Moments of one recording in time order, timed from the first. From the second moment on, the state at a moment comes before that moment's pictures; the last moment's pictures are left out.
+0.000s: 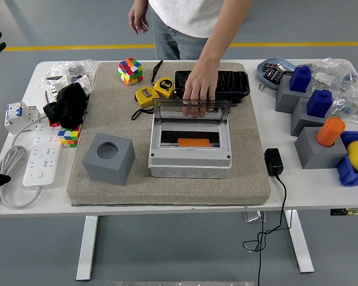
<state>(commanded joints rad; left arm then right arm) -0.24 0.18 -1.71 -1.39 1.31 0.04 -0.15 0.09 -0.20 1.44 0.23 -1.38 -0.20 0.07</state>
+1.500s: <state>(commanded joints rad) -0.45 0.23 -1.23 -1.33 2.03 -0.09 0.08 0.11 -0.21 1.44 0.23 -1.38 -0.21 0.07</state>
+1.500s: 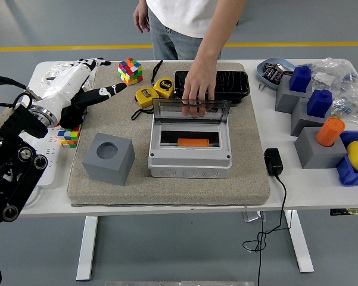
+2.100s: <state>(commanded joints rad) -0.54 0.24 -0.97 -1.37 1.90 -0.18 0.16 0.12 -0.21 1.44 0.23 -1.38 -0.21 0.07</state>
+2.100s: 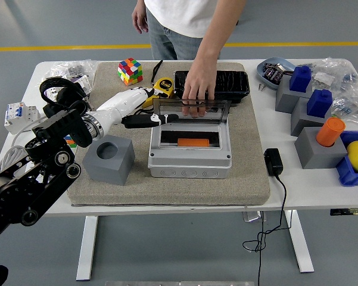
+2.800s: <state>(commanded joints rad) -0.57 0.30 -0.83 -1.46 1.85 -0.17 0.15 0.12 -0.22 1.44 0.23 -1.38 -0.21 0.07</state>
